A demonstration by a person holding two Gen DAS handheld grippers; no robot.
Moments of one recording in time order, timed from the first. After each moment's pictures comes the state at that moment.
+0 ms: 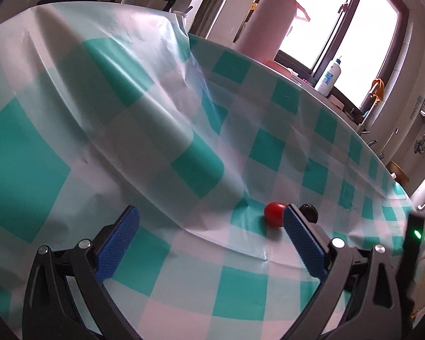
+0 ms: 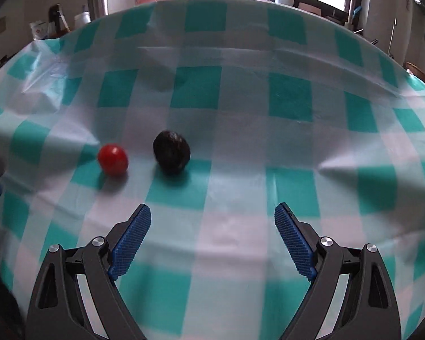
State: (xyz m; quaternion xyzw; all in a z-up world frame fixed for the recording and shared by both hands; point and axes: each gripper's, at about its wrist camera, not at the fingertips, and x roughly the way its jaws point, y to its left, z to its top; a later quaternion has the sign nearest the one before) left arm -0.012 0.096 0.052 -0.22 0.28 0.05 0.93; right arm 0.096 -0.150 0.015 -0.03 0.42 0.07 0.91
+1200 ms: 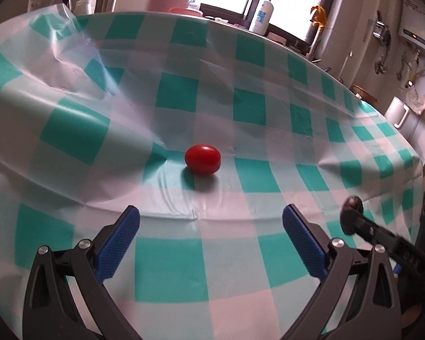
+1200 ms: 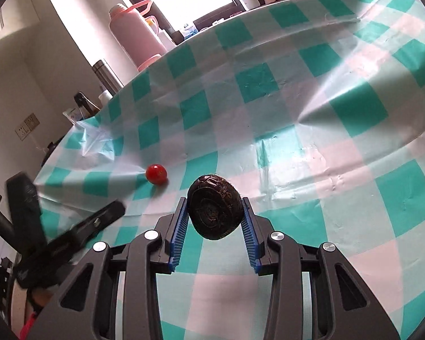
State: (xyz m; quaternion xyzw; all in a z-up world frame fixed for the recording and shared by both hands) left arm 0.022 0.001 0.029 -0.10 0.36 -0.08 0.93; right arm 0.007 -0.243 0.010 0.21 0.34 0.17 0.90
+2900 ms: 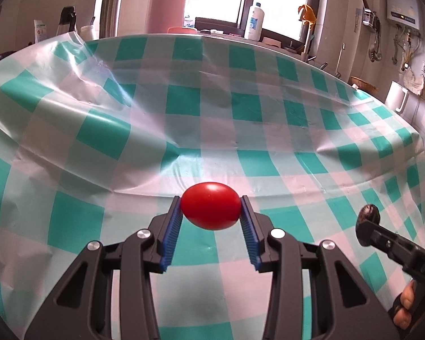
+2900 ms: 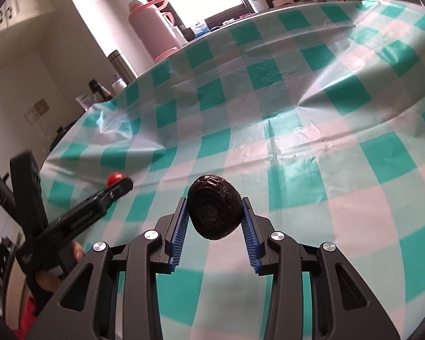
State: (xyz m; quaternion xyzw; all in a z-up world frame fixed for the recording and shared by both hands) left arm -0.034 -0.003 0.037 -0.04 0.32 -0.07 0.94; right arm -0.064 -0.235 0.017 0.18 0.34 0.19 0.90
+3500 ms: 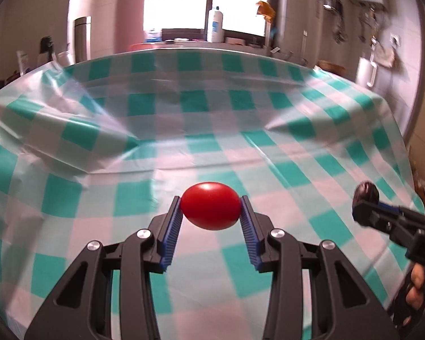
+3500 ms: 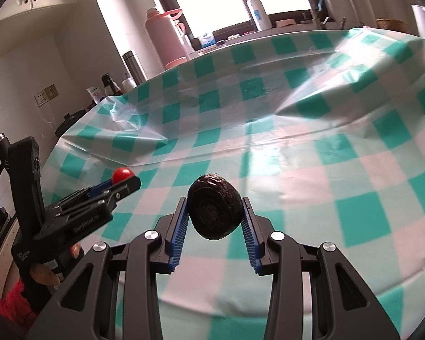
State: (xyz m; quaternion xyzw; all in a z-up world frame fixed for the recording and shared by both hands) left arm -0.115 -0.066 0.043 0.02 0.30 -0.12 0.95; right arm -0.148 -0.274 0.033 0.14 0.31 0.17 0.92
